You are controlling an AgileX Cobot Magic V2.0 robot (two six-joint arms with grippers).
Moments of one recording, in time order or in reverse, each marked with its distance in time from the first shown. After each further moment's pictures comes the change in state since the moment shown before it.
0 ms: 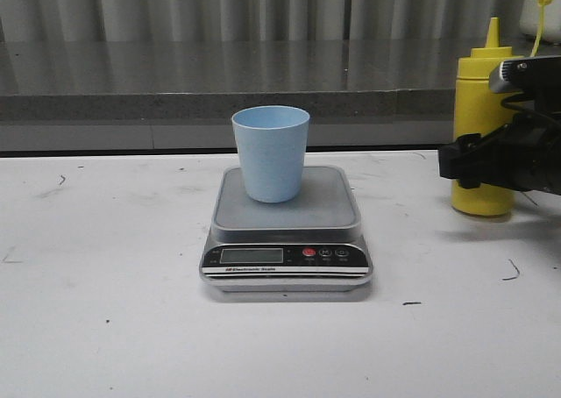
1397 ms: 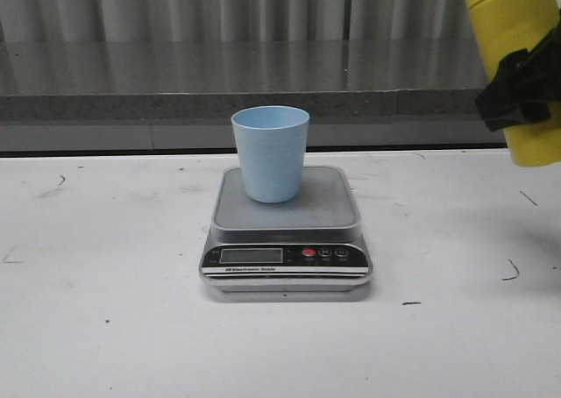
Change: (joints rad) left arm 0.000 0.000 0.000 0.000 0.000 0.000; right arm 0.045 -0.593 0.071 -0.232 0.765 0.094
